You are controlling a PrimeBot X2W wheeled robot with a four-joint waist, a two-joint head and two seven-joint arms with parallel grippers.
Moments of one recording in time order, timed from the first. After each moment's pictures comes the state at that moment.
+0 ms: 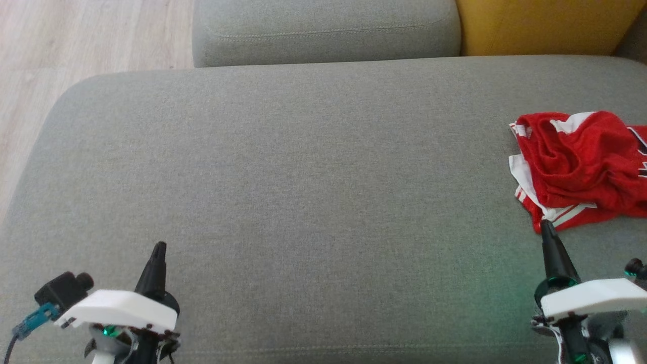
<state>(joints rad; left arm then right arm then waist) 0.02 0.21 -0.21 0.18 -1.01 0.07 -0.07 0.05 -0.04 -0.08 0.12 0.86 0.13 0.13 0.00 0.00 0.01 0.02</state>
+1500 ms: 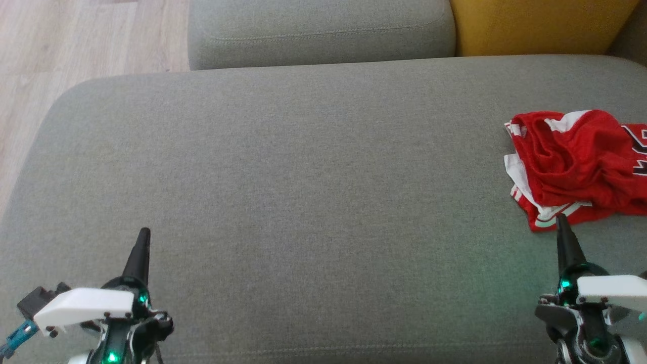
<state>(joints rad) -0.03 0.11 -0.03 0.24 -1.44 -0.06 0.04 -0.02 -0.04 -0.11 0.23 1.37 0.13 0.12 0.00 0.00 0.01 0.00</state>
